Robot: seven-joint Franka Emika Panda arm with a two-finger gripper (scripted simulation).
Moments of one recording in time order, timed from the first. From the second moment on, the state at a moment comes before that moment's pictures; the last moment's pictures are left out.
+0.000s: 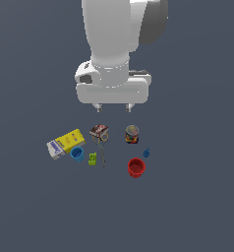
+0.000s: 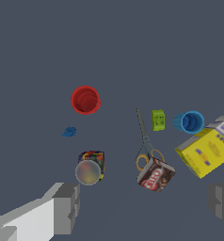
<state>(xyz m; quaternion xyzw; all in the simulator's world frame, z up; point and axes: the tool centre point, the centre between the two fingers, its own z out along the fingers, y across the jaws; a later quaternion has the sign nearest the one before) -0.004 -0.010 0.311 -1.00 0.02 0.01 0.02</state>
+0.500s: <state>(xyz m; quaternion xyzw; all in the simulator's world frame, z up) -0.001 -0.004 0.304 -1.00 0.02 0.00 0.02</state>
